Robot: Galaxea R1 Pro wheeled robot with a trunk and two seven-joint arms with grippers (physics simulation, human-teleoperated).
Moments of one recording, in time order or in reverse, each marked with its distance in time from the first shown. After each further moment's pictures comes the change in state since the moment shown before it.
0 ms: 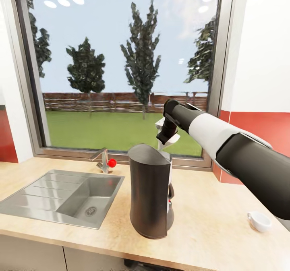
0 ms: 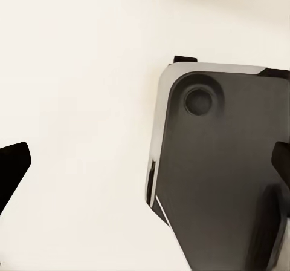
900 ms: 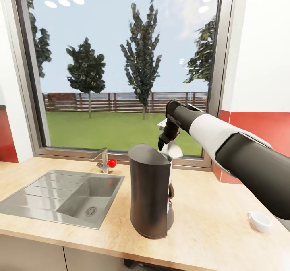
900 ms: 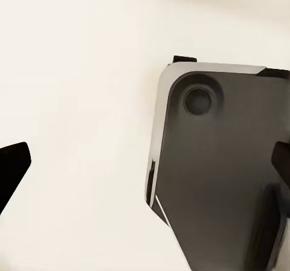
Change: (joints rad) left arm 0.000 0.000 0.000 0.000 0.000 0.000 0.000; right arm 0.000 0.000 0.002 0.041 0.000 0.001 -0.001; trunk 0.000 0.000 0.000
